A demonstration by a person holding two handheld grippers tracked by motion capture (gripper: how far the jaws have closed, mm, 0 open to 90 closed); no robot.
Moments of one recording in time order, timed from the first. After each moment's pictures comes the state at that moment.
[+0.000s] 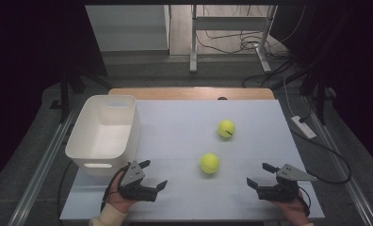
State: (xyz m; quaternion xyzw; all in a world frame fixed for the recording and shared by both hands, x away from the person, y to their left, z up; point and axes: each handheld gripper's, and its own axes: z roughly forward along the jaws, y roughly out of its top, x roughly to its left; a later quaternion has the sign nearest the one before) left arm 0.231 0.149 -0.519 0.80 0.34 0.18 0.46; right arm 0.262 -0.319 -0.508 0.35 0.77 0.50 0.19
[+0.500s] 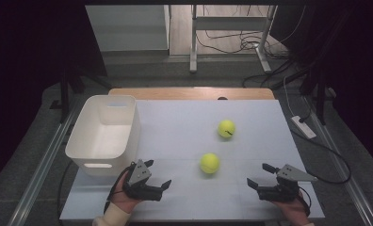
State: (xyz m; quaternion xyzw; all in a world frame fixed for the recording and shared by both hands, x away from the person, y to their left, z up) left arm 0.233 0.133 -0.512 0.80 0.35 0.19 0.44; right arm 0.263 -0.321 -0.511 0.35 0.77 0.50 0.18
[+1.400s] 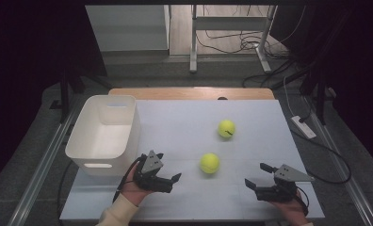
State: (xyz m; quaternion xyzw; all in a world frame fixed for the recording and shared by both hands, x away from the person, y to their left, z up) left arm 0.256 0.108 -0.494 0.82 0.34 0.17 0.43; right arm 0.263 -0.315 -0.510 0.33 0.78 0.49 0.19
